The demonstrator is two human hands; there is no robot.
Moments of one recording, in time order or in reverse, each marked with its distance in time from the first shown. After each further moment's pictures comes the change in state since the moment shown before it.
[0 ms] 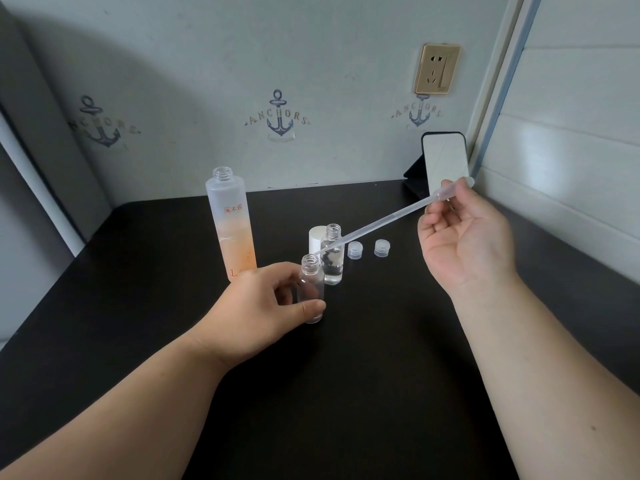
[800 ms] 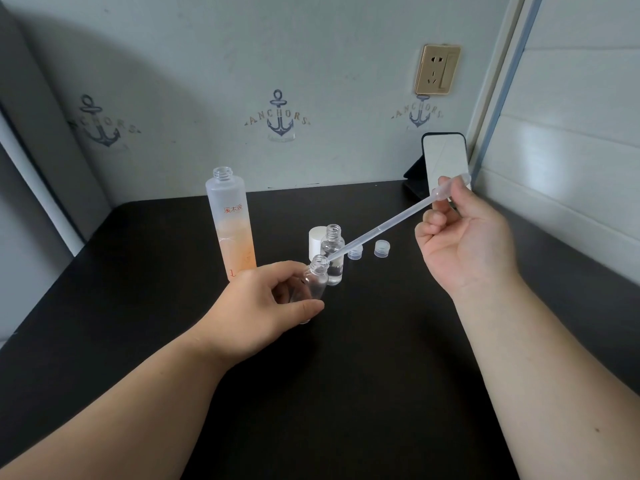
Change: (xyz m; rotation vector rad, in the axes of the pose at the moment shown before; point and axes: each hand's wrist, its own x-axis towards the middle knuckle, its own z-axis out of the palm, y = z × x) left_hand 0.000 -0.002 0.000 -0.111 -0.006 0.015; right_hand 0.002 -0.003 -0.002 -0.102 -0.122 0.005
